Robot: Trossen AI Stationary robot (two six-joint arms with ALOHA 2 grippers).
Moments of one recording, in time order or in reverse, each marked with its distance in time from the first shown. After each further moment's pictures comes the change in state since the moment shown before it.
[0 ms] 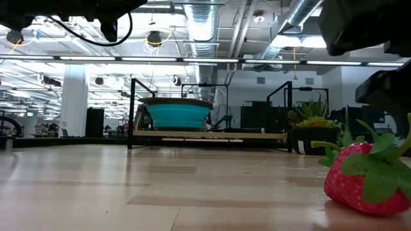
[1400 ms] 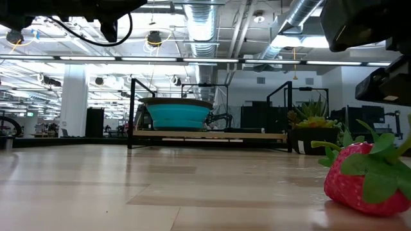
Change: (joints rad) left arm 0.000 0.000 0.000 -0.006 0.000 0.000; right arm 0.013 -0.003 0.000 0.000 0.024 -0.004
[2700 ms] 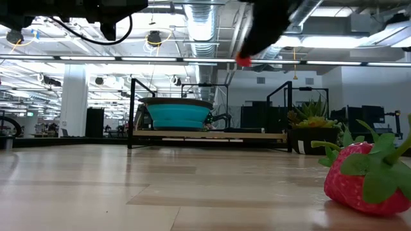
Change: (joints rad) left arm 0.000 0.000 0.000 0.000 -0.050 0.078; right arm -0.480 -0.393 0.000 -0.067 0.322 -0.641
